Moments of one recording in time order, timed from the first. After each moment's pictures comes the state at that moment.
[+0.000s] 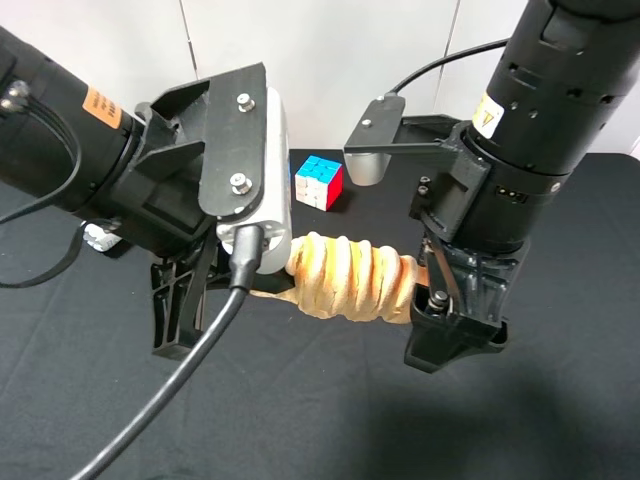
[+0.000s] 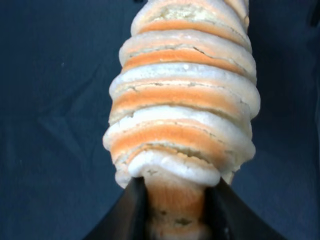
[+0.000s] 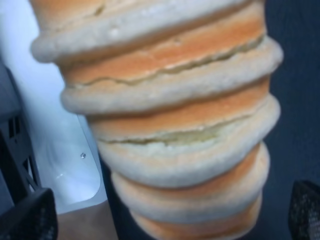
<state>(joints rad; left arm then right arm) -0.85 1.30 -0.87 -0.45 0.51 0.96 0.80 1.44 -1.12 0.20 1.21 -0.48</state>
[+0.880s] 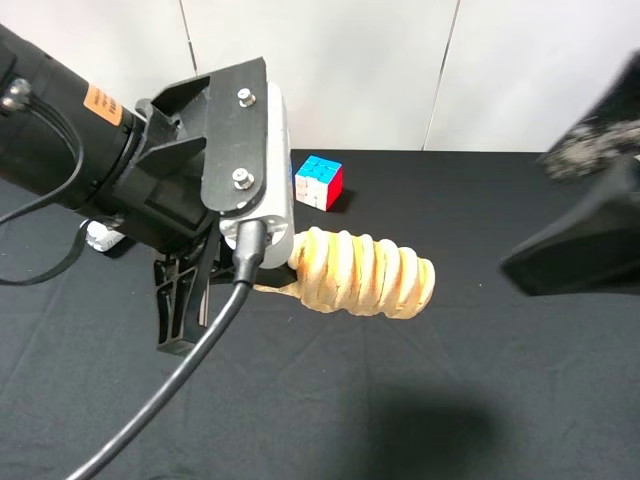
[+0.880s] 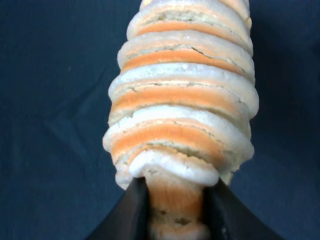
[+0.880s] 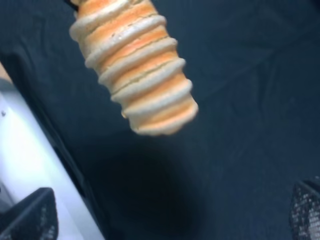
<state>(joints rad) -0.85 1.30 -0.87 -0.45 0.49 0.96 0.80 0.95 -1.09 0.12 1.21 -0.19</state>
